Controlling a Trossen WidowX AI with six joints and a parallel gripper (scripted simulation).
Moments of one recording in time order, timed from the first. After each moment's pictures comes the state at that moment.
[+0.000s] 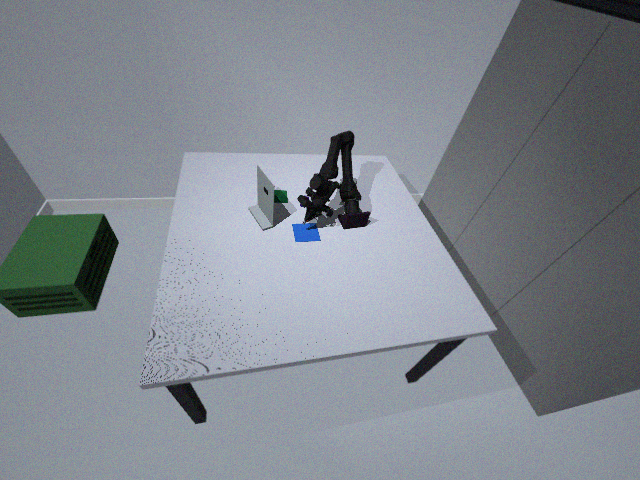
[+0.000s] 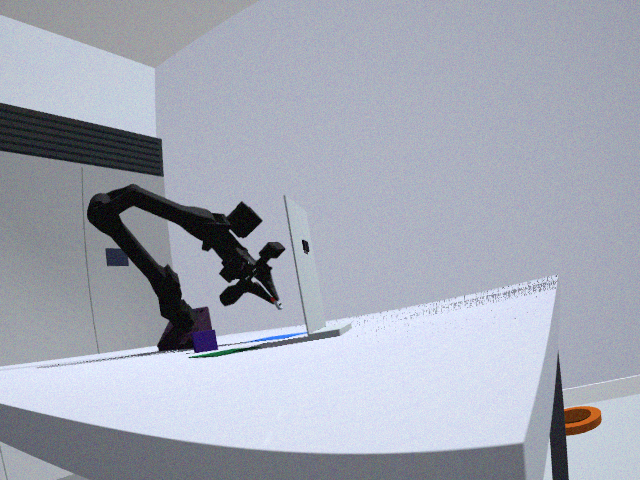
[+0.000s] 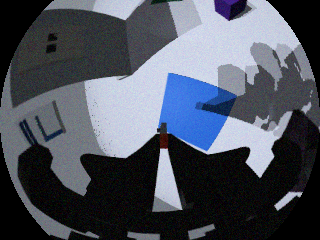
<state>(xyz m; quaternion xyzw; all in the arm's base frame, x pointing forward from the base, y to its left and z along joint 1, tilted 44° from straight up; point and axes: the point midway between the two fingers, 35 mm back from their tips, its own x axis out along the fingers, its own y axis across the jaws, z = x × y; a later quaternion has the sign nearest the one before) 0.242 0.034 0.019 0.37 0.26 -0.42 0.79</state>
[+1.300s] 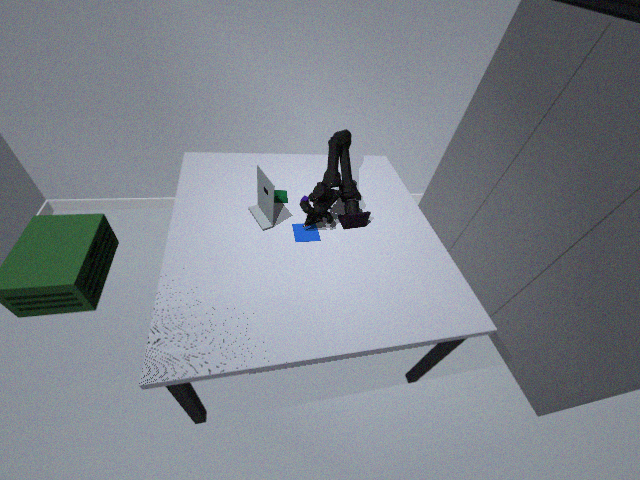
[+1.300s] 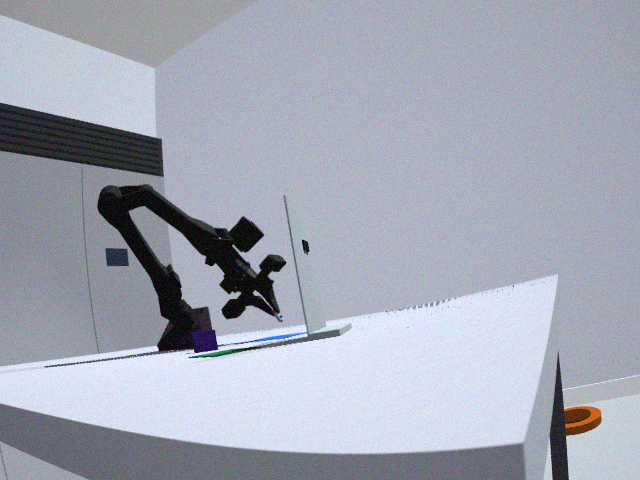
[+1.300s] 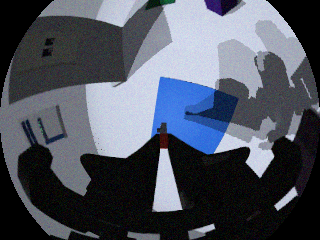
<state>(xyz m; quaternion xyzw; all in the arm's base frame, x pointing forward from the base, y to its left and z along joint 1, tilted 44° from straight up) 0.237 0.018 -0.005 0.34 0.21 -0.43 0.81</state>
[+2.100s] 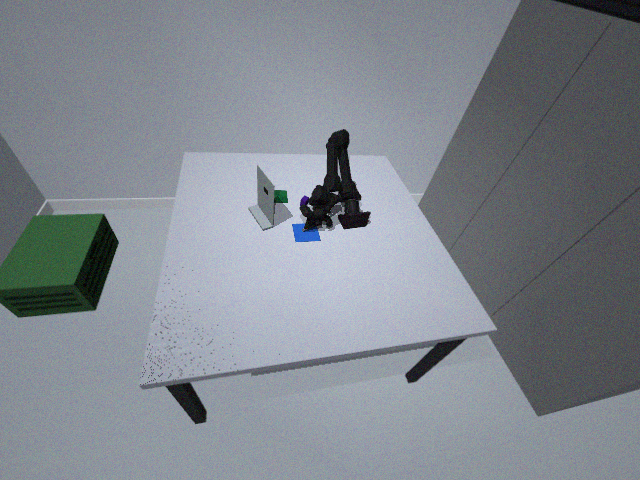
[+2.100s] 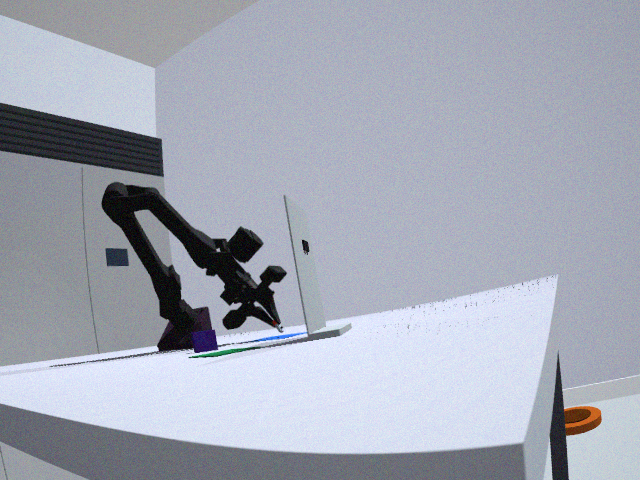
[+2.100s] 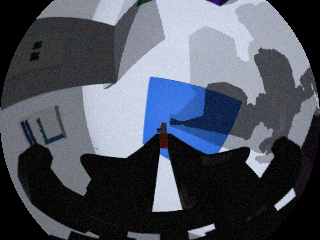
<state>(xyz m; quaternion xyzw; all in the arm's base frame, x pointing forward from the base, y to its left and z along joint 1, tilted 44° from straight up) 0.234 -0.001 -0.021 0.34 0.21 -0.43 0.81</state>
